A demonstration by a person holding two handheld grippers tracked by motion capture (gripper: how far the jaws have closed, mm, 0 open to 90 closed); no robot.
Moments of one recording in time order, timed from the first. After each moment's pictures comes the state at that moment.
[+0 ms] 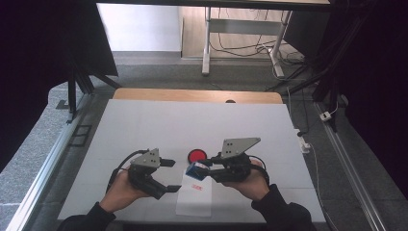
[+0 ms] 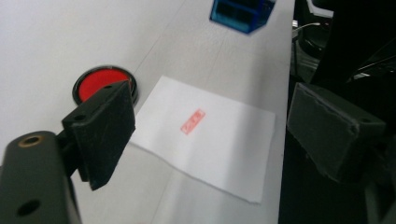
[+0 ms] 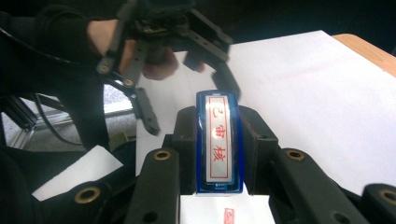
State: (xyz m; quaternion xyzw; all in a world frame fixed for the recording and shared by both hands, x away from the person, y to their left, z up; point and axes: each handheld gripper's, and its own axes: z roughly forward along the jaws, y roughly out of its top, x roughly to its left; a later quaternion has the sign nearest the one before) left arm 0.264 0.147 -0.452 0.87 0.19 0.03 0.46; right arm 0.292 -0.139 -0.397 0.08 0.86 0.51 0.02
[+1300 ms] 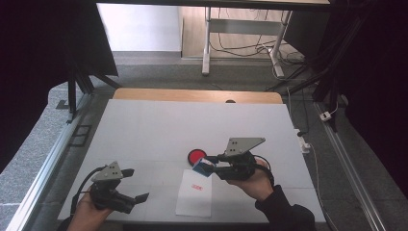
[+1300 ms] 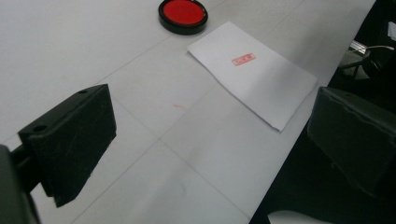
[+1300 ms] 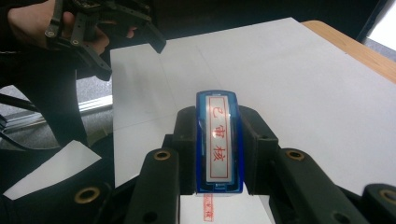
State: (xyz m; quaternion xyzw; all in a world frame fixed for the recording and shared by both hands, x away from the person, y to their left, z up) left arm 0.209 0.221 -0.469 0.82 0.36 0.08 0.43; right arm 0.294 -0.150 -0.398 0.11 0.86 0.49 0.05
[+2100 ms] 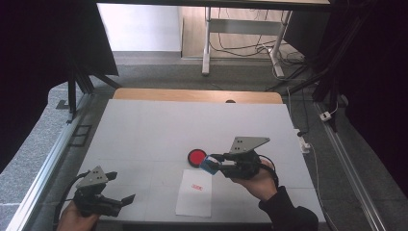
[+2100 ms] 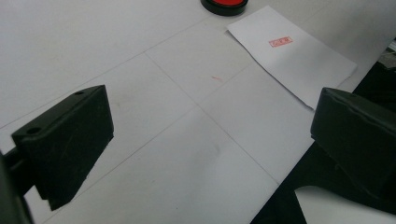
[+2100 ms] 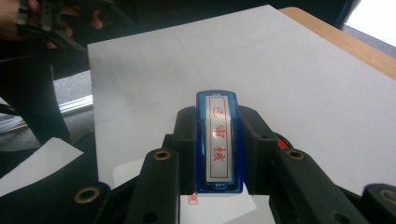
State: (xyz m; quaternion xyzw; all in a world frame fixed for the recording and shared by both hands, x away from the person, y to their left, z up) left arm 0.193 0.247 -0.474 0.81 0.40 0.12 0.40; right arm 0.299 -0.162 -0.402 0.15 0.86 0.48 0.07
